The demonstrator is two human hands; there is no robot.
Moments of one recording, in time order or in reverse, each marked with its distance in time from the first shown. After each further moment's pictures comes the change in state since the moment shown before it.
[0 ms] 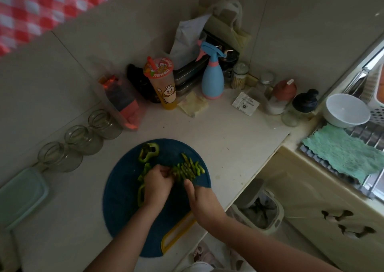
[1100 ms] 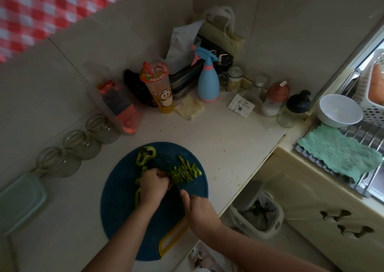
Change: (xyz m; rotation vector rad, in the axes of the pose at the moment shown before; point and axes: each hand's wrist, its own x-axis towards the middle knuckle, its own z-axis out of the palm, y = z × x) left_hand -0.007 0.019 -0.009 0.005 -0.035 -0.076; right_hand -0.014 0.001 0.006 -0.038 -0.050 0.053
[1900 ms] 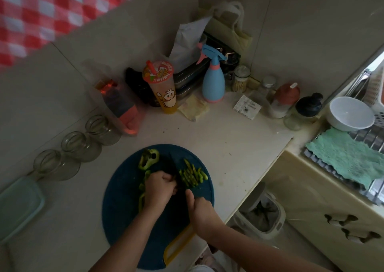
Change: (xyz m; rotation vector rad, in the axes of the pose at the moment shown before) left_hand 0.019 -0.006 0.004 -0.052 -0.080 -0.011; right_hand 0.021 -0.005 0.005 0.119 -0.060 0.132
